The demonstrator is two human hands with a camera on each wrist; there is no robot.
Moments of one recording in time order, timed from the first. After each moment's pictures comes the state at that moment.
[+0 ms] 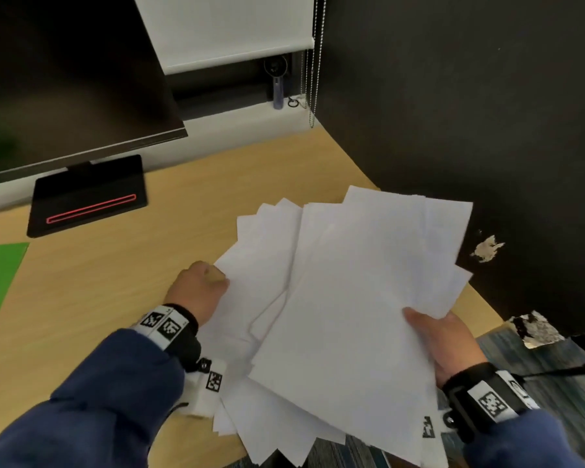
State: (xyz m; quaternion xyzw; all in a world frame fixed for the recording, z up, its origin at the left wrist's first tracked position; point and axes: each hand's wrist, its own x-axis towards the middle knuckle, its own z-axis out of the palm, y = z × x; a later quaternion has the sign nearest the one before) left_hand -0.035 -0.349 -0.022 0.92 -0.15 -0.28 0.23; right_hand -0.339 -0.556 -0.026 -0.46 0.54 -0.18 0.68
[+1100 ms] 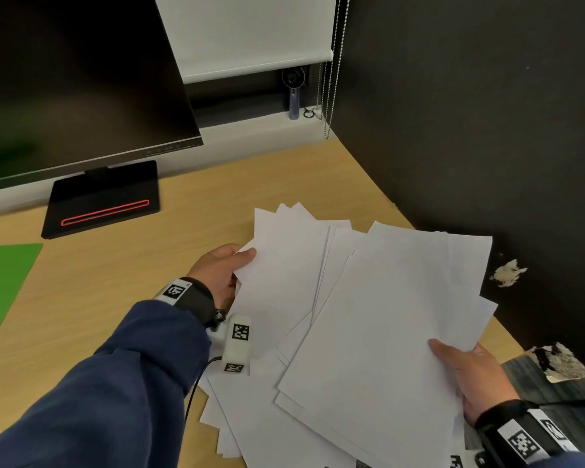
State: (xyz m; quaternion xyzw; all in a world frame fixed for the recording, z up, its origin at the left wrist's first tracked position) left_hand -0.010 -0.391 -0.022 0.68 0.00 -0.42 0.61; right_hand -0.363 -0.582 -0.068 -0.46 0.58 -0.17 0.65
